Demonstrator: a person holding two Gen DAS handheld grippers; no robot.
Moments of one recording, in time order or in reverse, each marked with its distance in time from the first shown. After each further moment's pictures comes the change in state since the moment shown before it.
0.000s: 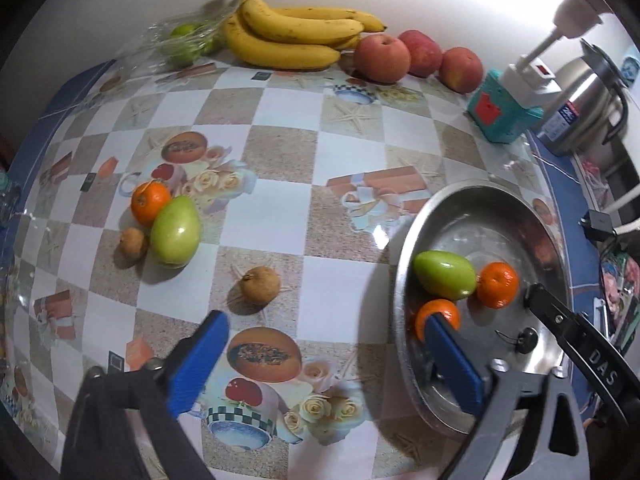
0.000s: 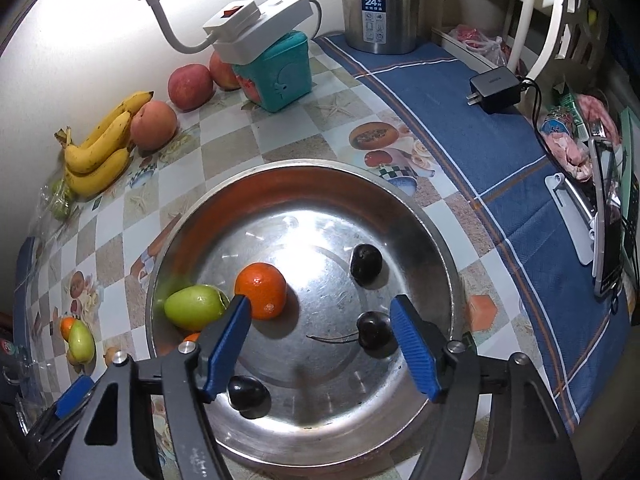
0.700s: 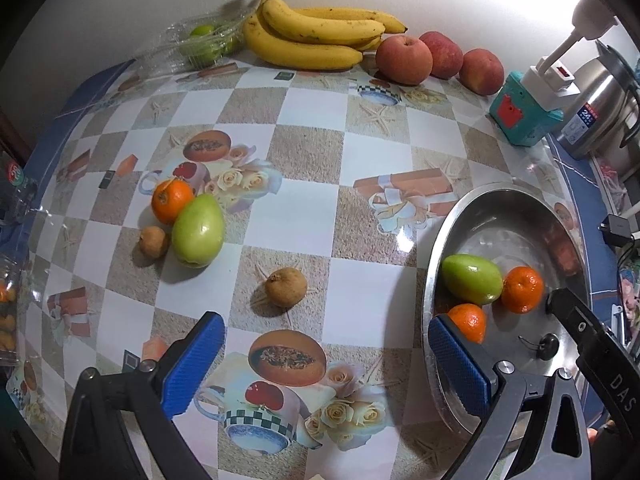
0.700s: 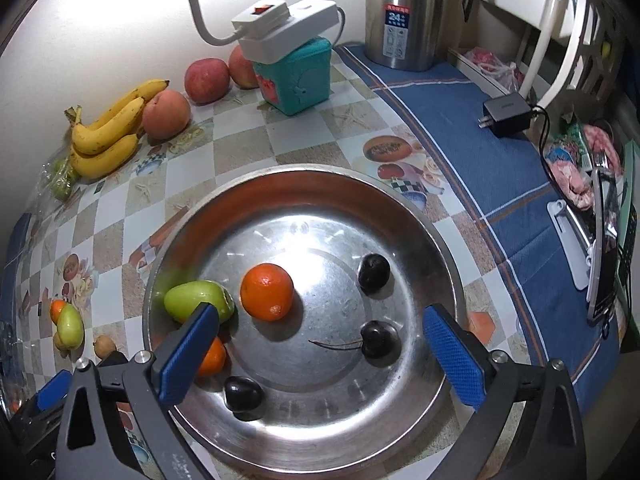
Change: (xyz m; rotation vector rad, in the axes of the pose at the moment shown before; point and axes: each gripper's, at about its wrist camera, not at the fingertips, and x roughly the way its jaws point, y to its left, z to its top) left arm 0.002 0.006 -0.002 -0.005 -0.017 0.063; right arm -0.004 0.014 -0.001 -0.094 -0.055 -0.021
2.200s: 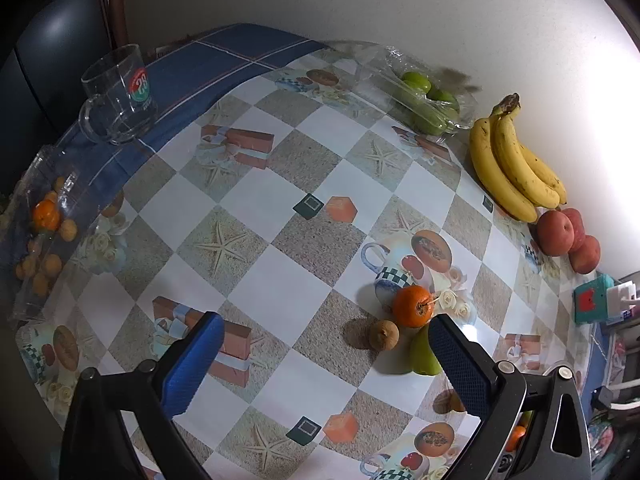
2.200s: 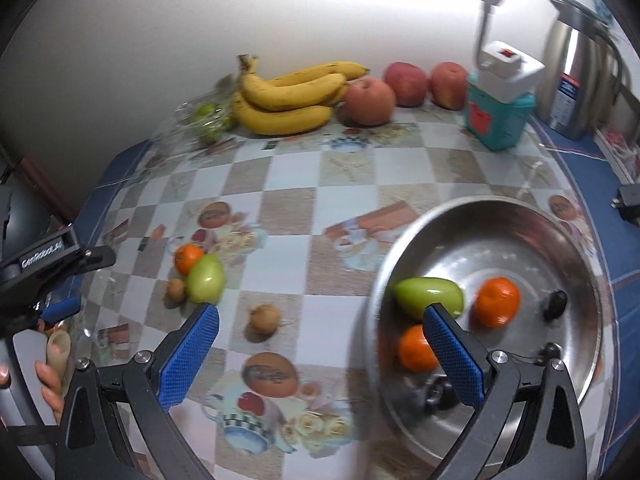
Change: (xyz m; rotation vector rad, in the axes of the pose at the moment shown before) left arm -0.034 0.205 0.032 -0.476 -0.086 0.054; right arm -0.022 0.140 -0.034 -0.306 -0.033 0.343
